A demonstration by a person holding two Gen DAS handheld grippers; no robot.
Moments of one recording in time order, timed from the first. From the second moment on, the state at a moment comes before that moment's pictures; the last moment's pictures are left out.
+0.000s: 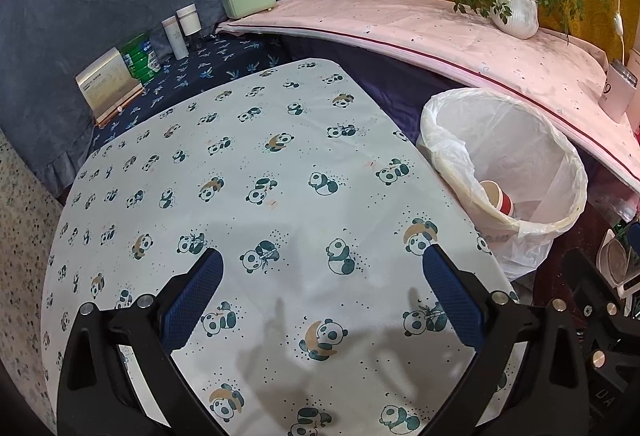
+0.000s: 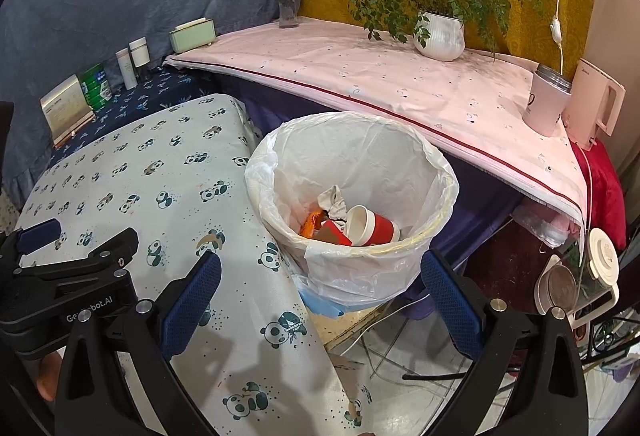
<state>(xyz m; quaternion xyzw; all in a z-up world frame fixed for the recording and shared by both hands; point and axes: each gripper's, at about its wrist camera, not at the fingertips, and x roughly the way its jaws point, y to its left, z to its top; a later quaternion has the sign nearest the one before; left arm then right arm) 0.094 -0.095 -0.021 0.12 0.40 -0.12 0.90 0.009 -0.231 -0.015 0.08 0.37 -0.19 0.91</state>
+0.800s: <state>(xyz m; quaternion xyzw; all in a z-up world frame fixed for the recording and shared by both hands) 0.093 -0.096 -0.022 0.12 0.40 -0.12 0.90 0.009 -0.233 -0.018 0.09 0.37 -0.19 0.91</state>
